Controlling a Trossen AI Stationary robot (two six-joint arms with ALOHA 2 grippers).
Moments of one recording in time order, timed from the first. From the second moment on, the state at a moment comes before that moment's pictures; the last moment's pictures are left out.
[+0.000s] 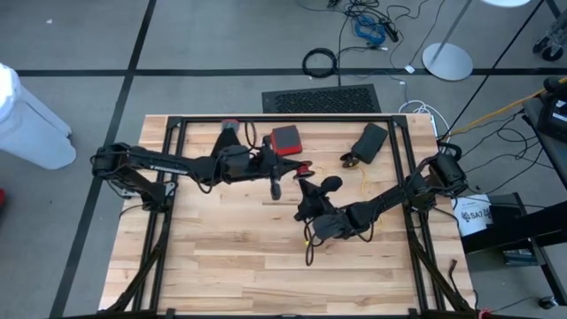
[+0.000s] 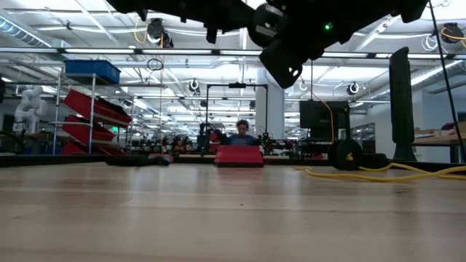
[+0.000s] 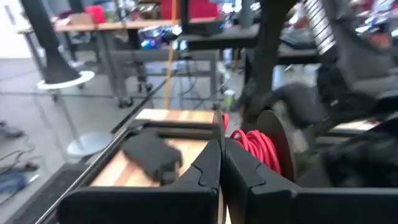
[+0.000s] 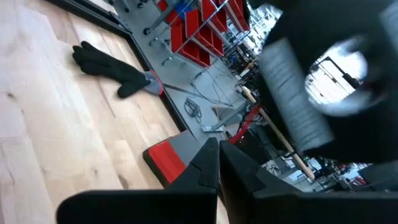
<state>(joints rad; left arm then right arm) 0.05 1.50 0.97 0.46 -0.11 0.05 0.37 1.74 0.93 0.41 1.33 -0.36</state>
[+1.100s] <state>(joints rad) 0.05 1.39 0.98 0.27 0.16 0.07 0.33 1.74 0.79 0.23 0.81 0.17</state>
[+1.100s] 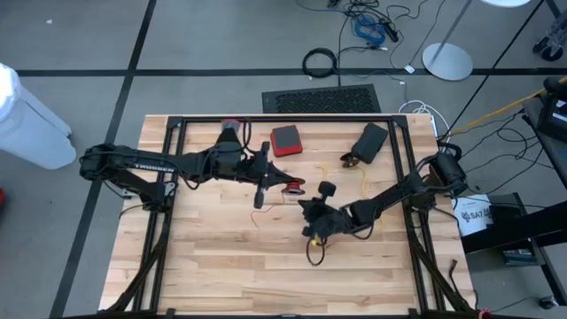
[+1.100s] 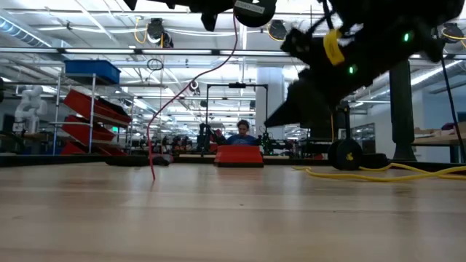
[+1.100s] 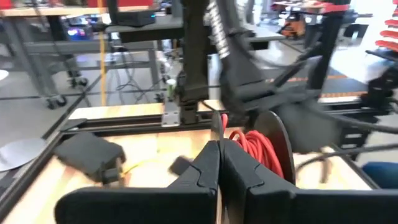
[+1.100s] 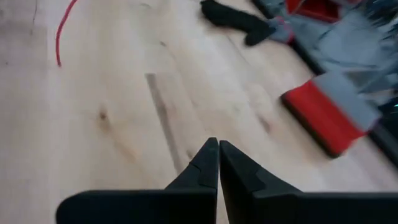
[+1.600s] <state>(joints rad) 0.05 1.39 0.98 0.28 0.31 0.04 0.19 1.76 0.53 1.11 0.20 0.02</state>
